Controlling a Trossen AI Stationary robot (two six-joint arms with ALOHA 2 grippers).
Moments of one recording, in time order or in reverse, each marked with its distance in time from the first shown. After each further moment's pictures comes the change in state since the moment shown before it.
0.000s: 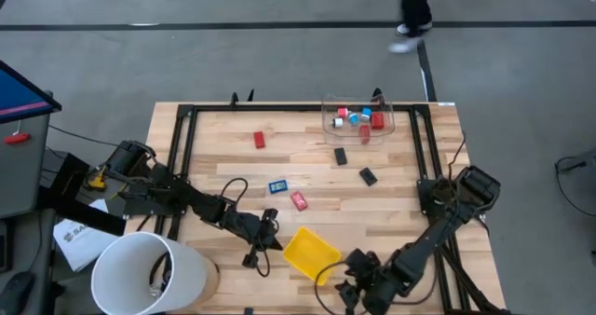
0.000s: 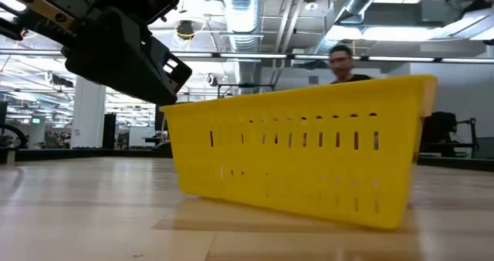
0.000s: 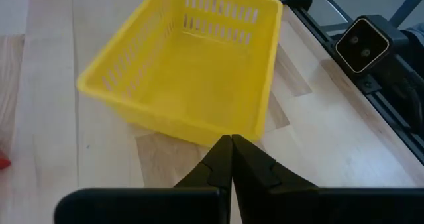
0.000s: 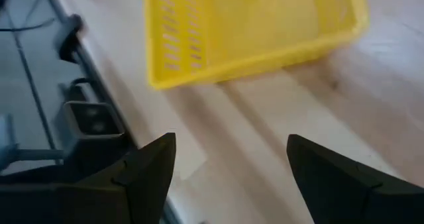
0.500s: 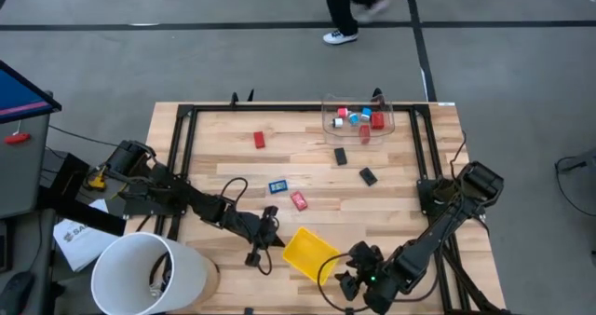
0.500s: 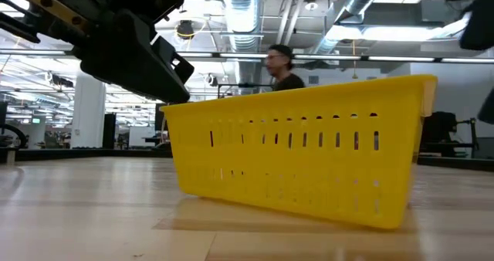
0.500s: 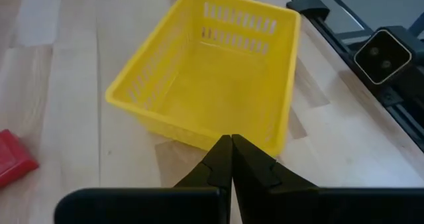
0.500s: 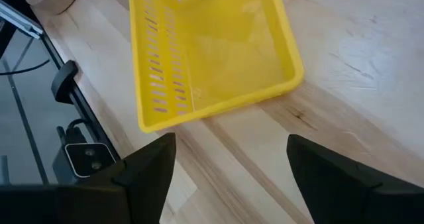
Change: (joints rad) left arm 0.004 0.000 0.000 0.020 -0.062 -0.001; right arm -0.002 -0.042 0.000 -0.098 0.092 0.085
